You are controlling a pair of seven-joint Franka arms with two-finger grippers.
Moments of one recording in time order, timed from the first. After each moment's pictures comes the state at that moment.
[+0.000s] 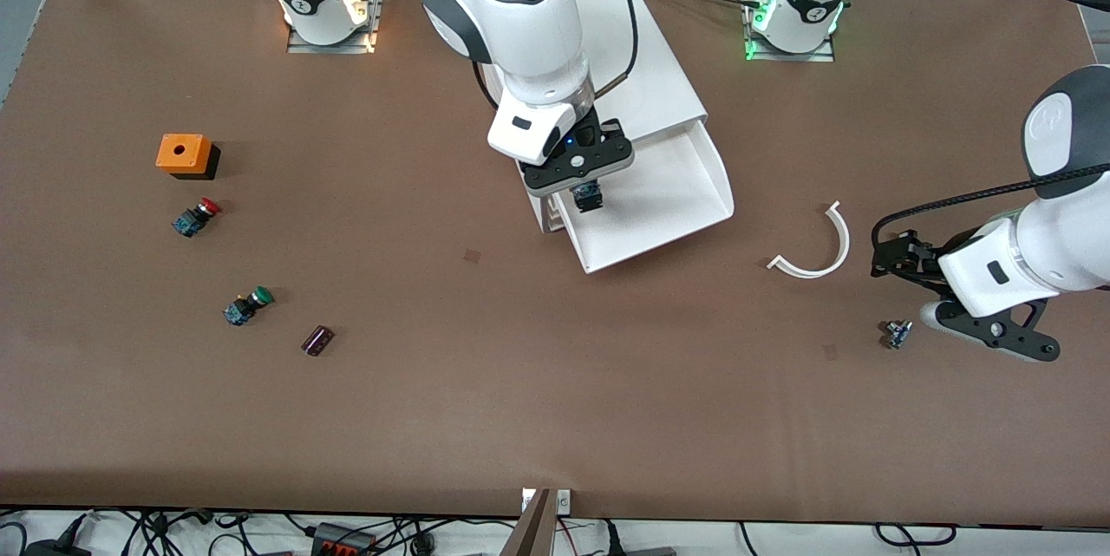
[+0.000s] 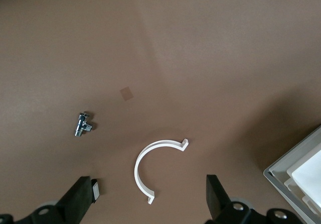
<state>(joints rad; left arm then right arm) -0.02 0.55 -0.06 -1.07 -0.01 1.53 0.23 0.81 0.65 -0.02 -1.01 0.07 1.89 0.48</state>
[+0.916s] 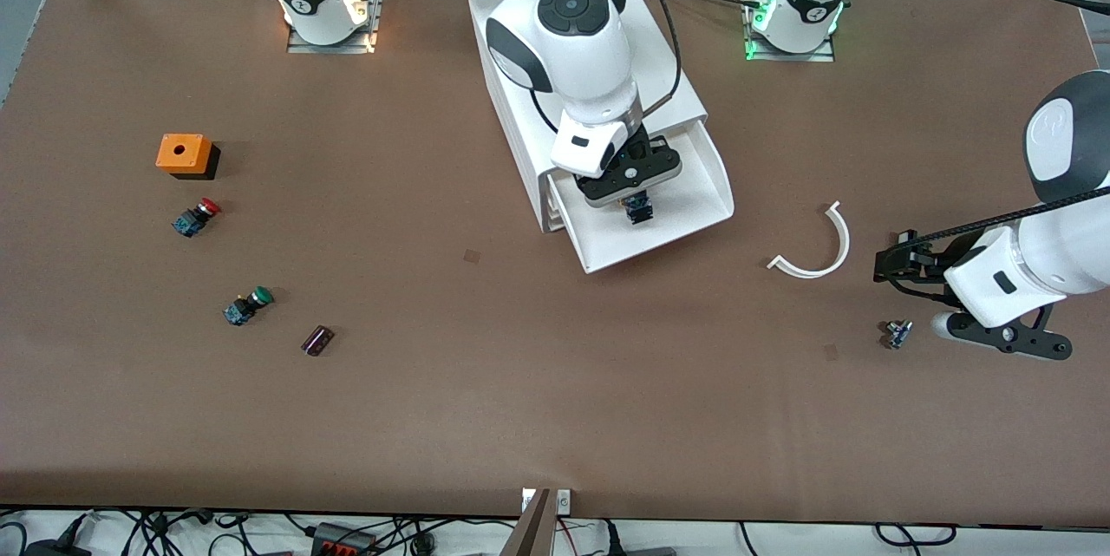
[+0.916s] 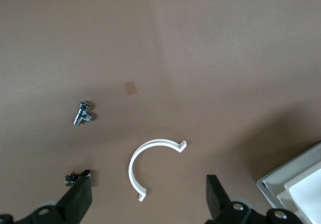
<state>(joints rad) -0.01 0.55 -0.06 -1.08 -0.01 1.53 0.12 0.87 0.78 -0.01 -1.01 0.07 2.08 0.52</state>
